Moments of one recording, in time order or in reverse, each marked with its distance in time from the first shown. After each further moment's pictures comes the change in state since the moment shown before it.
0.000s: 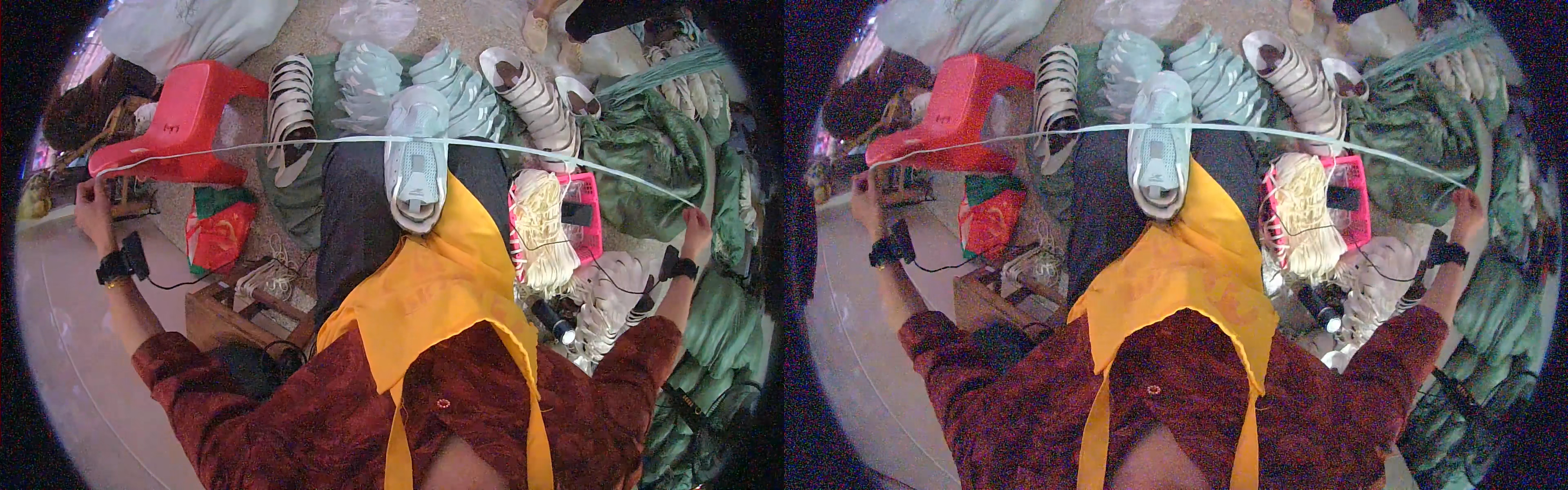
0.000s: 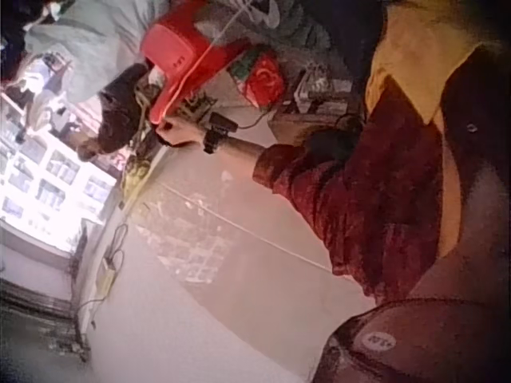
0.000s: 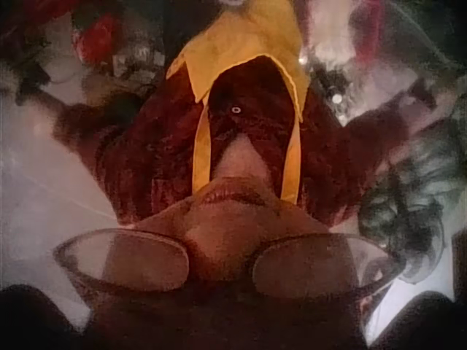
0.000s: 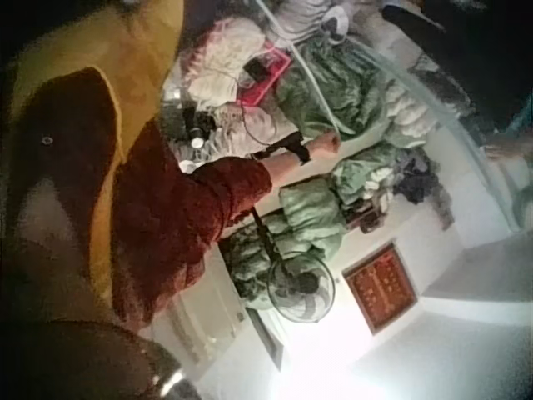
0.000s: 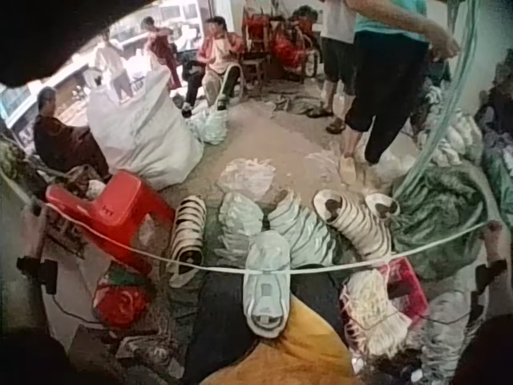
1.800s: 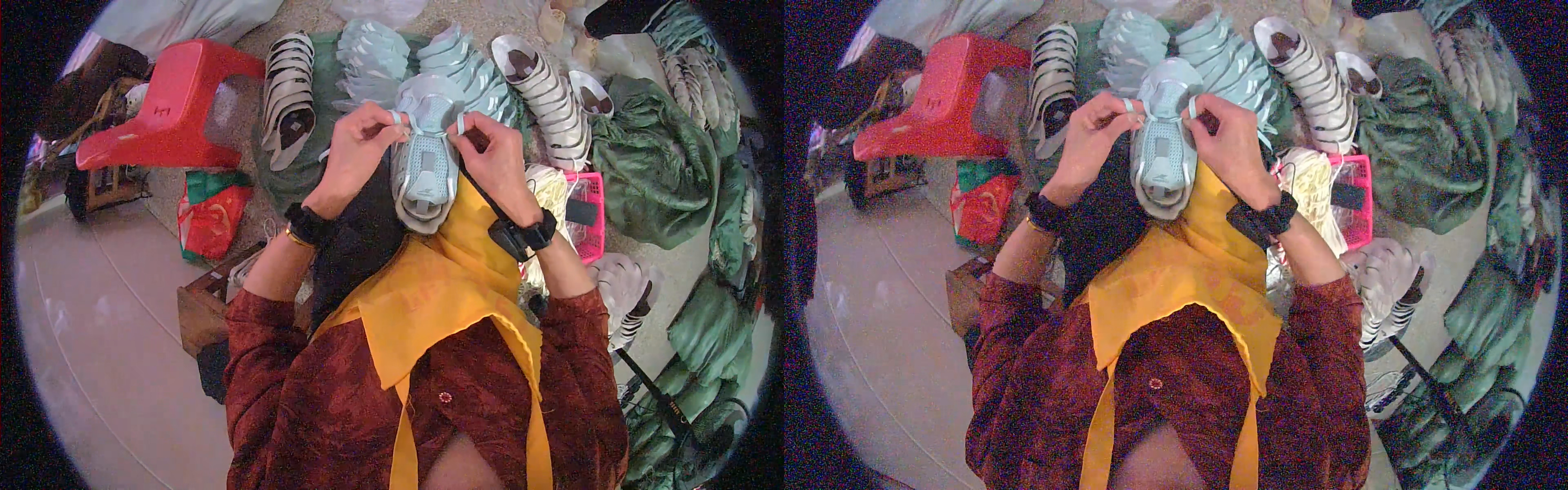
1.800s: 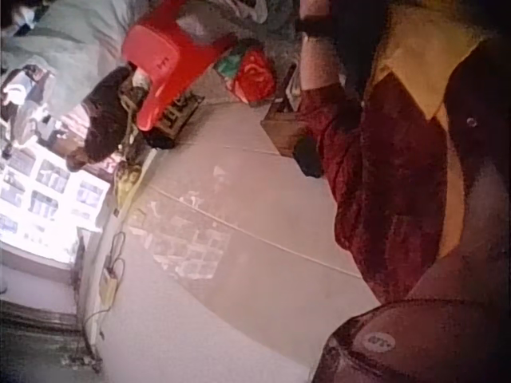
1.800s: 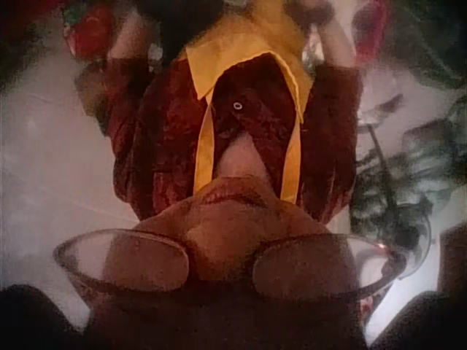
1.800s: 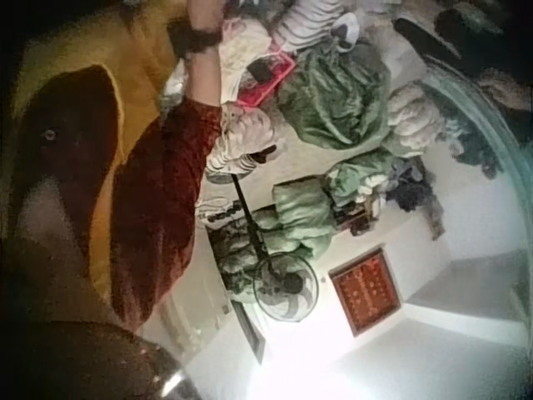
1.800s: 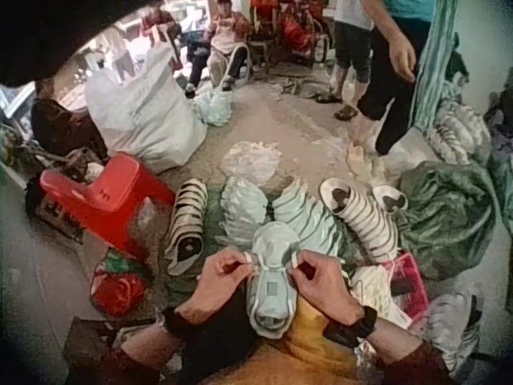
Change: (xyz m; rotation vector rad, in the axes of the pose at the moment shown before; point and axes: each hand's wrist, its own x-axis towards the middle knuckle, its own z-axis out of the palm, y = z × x) left_hand -0.223 0.410 0.149 -1.560 -0.882 -0.165; right_hand -0.237 -0.377 0.381 0.385 -0.664 -0.301
